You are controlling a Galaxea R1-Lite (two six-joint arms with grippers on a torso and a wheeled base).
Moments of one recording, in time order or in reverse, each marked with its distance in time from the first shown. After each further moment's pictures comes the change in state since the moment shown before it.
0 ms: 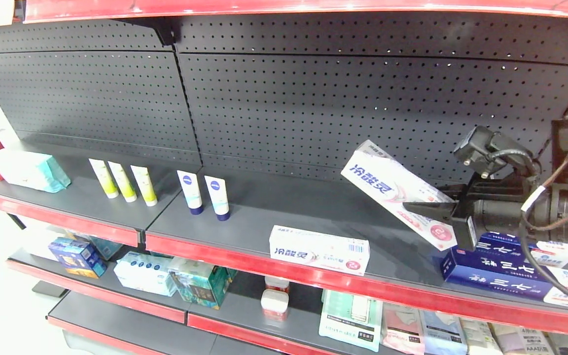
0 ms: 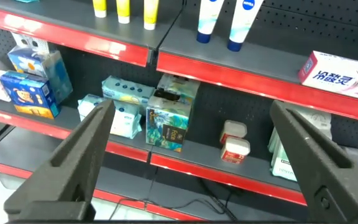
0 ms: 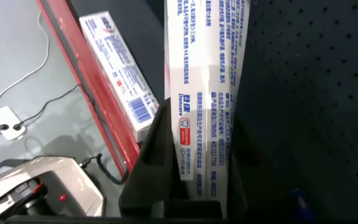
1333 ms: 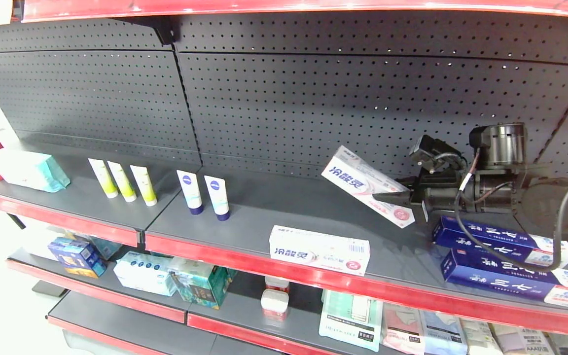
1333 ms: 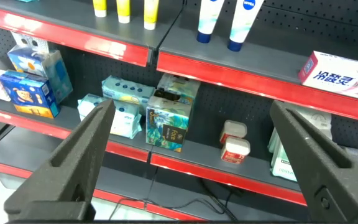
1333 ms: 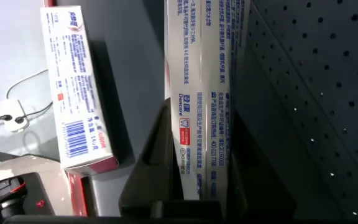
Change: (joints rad) left arm 0.000 0.000 0.000 0.000 0.000 0.000; right arm -0.142 0.383 -0.192 -0.145 0.316 -0.158
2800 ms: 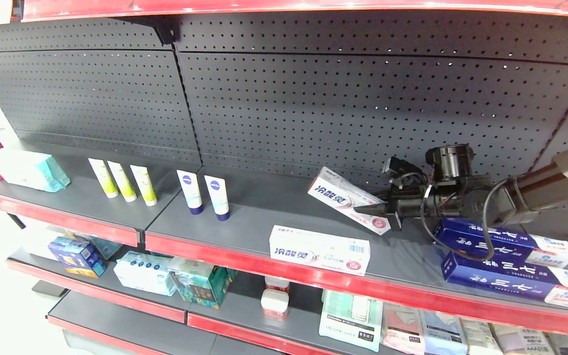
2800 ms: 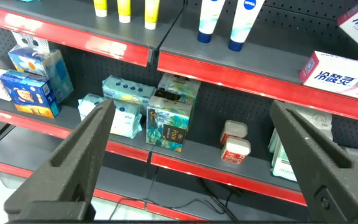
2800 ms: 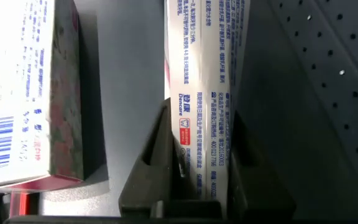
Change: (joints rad) left arm 0.000 0.000 0.000 0.000 0.000 0.000; right arm -0.016 0.265 -0.154 -0.006 0.119 -0.084
